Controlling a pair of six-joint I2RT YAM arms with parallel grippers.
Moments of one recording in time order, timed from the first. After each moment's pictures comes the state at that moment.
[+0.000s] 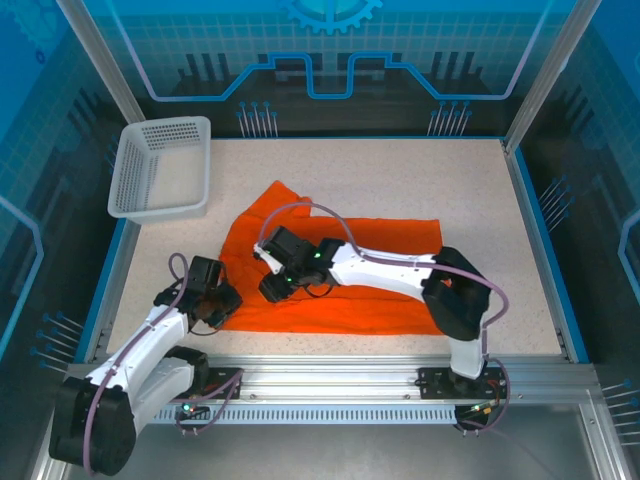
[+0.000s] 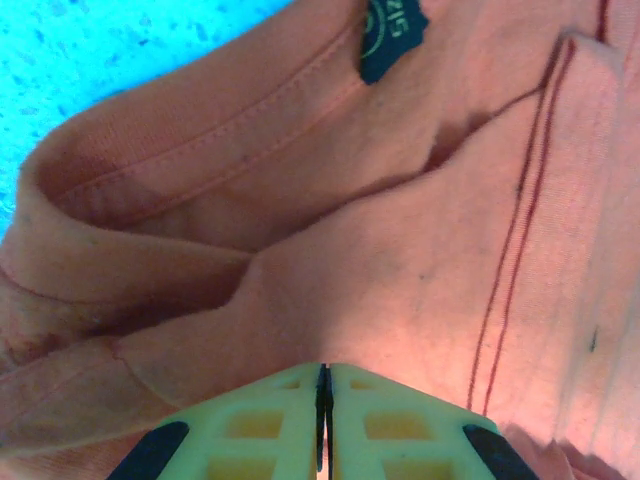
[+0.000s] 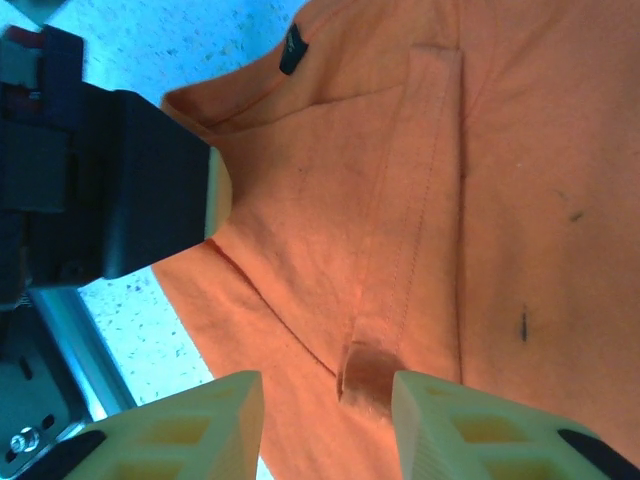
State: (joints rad) left arm -0.17 0.90 0.38 -0.63 0.13 -1.03; right arm 1.06 1.92 1.46 -0.53 -0.14 0.30
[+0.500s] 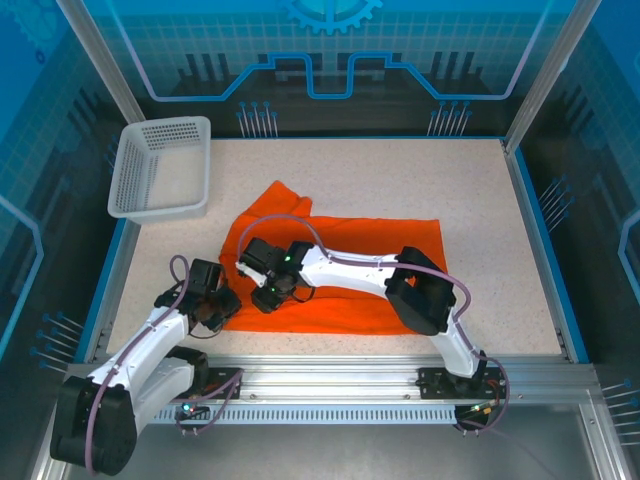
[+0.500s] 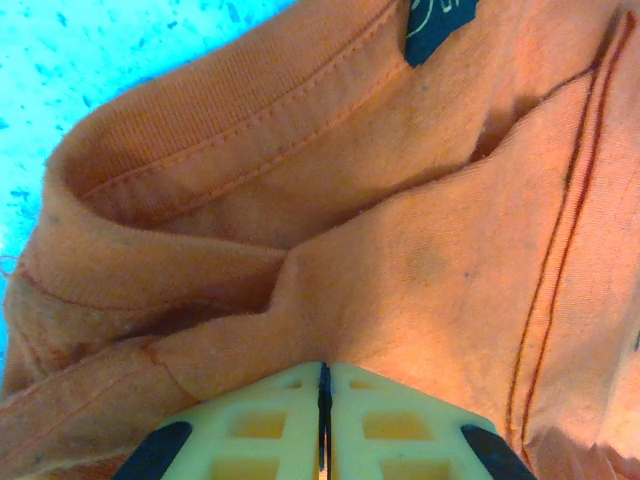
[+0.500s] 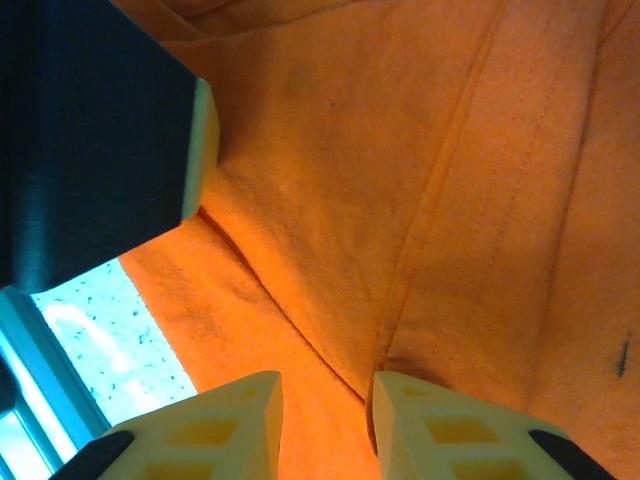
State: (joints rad) left arm -0.16 0.90 0.36 -0.62 0.13 -1.00; right arm 1.11 2.12 1.68 -0.74 -0.12 0.23
